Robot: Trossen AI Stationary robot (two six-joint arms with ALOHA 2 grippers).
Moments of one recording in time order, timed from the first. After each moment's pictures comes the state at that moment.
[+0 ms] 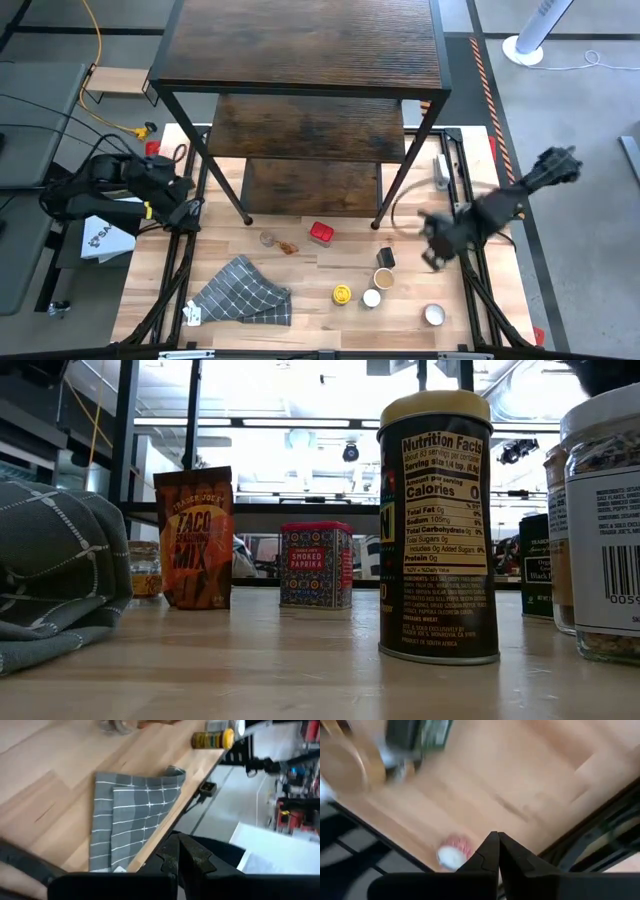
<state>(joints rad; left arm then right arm) 0.07 0.48 0.93 -1.30 0.46 -1.08 0.57 1.08 0.96 -1.24 -0.13 1.47</state>
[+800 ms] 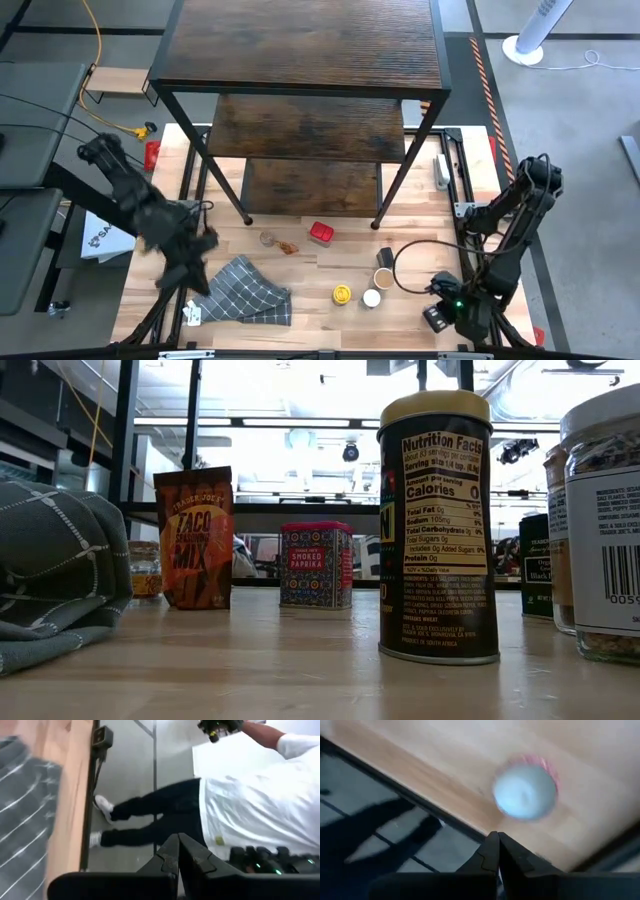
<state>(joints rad) -0.78 0.85 0.92 -0.48 0.14 -1.18 1.09 1.41 0.96 -0.73 0.05 2.16</state>
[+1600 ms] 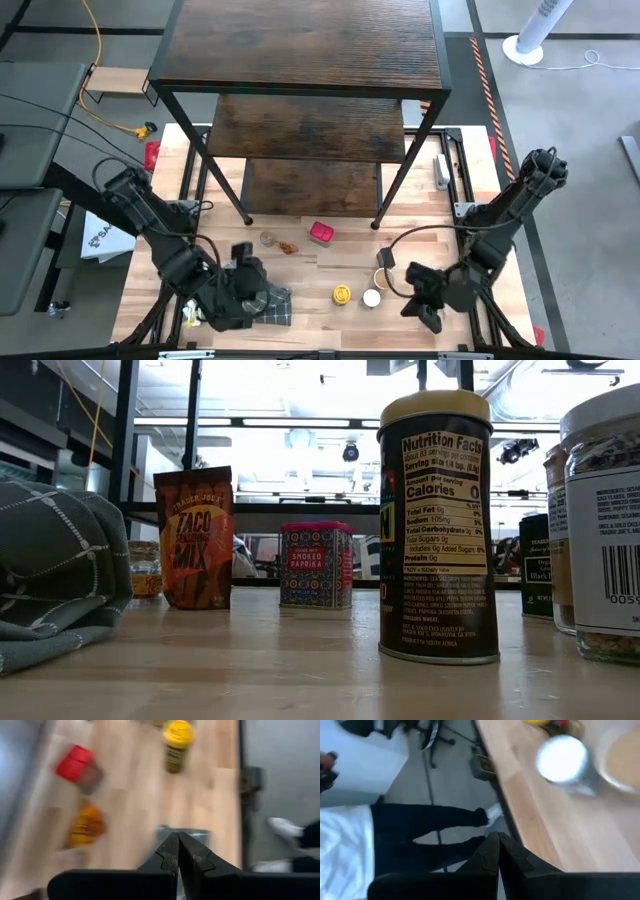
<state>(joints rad) -0.79 1.60 1.59 -1.11 -0.46 -0.77 0.86 1.29 0.96 -0.36 0.18 1.31</state>
